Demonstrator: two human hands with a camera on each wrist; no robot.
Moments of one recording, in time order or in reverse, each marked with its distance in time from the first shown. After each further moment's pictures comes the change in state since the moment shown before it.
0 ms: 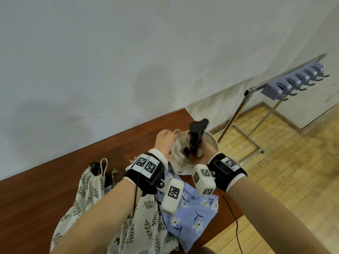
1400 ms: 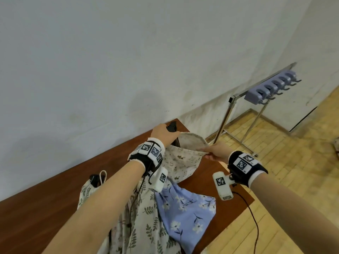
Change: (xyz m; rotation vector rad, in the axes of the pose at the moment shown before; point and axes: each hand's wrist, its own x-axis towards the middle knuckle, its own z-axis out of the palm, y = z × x) left_hand 0.006 0.040 0.012 0.863 -0.012 0.387; right_hand -0.046 -0.053 -0.055 -0.836 0.152 -0.233
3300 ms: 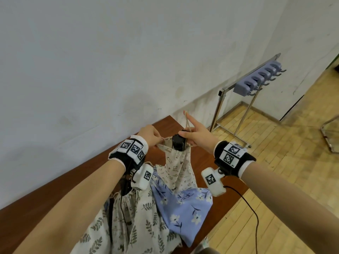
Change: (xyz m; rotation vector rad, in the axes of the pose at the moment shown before) left_hand -0.011 -0.016 -0.024 0.243 -0.205 0.054; right_hand -0.058 -0.035 0.026 0.122 -0.236 -0.531
